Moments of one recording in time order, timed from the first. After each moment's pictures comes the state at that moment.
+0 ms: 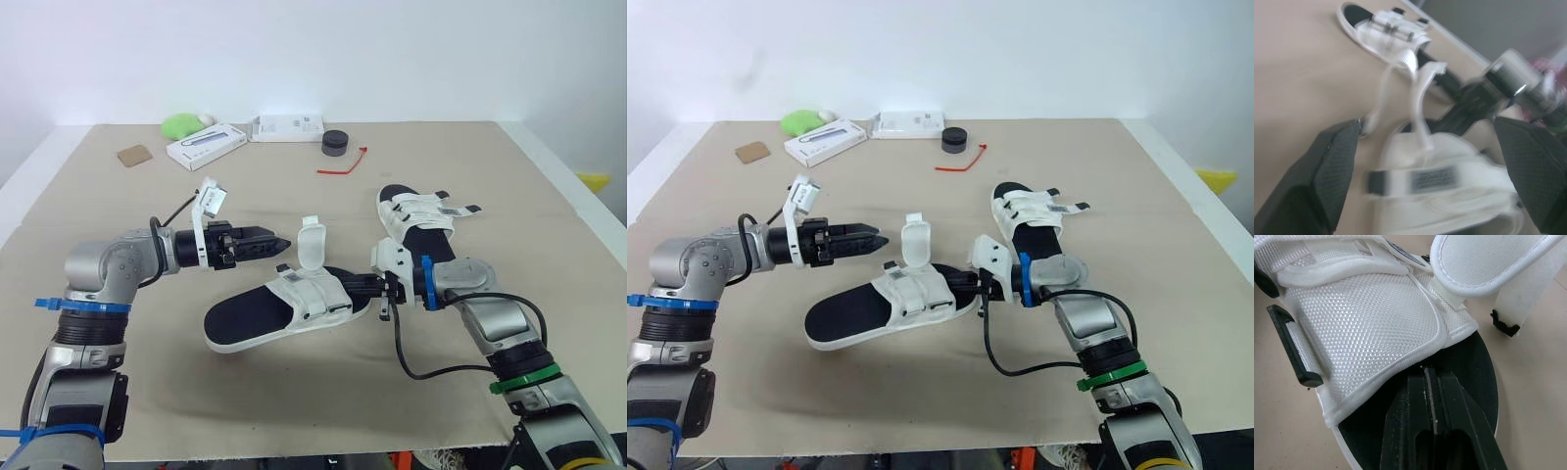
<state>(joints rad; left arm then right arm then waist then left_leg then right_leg) -0.69 0.55 0.07 0.09 -0.78 1.12 -0.96 -0.52 -0.58 0.23 0.11 0.19 0.23 1.15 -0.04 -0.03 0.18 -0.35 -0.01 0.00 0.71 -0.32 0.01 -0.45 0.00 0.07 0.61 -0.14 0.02</state>
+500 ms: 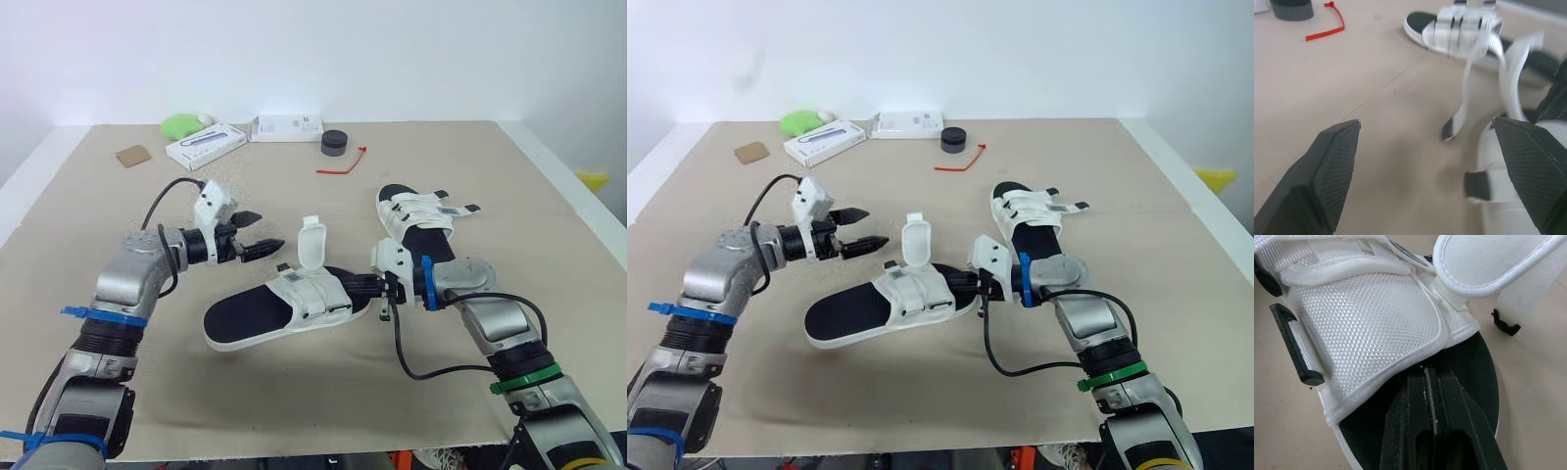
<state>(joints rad) -0.64 0.52 -0.08 0.19 -0.37 0.42 -0.93 -0.52 -0.58 0.23 0.10 0.19 0.23 1.15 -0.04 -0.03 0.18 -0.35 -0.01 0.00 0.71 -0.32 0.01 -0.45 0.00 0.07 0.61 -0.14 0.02</state>
